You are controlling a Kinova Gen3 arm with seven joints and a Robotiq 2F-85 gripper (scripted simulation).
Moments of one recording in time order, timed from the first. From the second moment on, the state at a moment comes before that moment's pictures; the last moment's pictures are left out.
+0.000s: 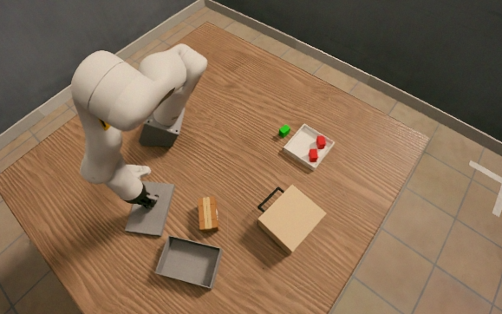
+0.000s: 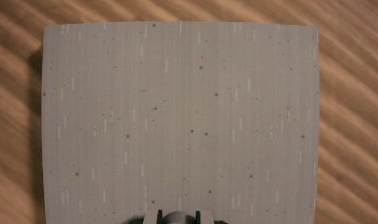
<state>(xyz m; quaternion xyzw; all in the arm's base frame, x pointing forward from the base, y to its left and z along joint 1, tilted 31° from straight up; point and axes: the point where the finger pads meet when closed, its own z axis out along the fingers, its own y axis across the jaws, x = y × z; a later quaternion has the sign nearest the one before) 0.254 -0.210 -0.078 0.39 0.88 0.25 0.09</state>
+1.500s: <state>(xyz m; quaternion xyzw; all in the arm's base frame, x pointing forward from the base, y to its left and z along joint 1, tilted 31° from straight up) 0.224 -0.233 -0.018 0.38 0.88 0.25 0.09</state>
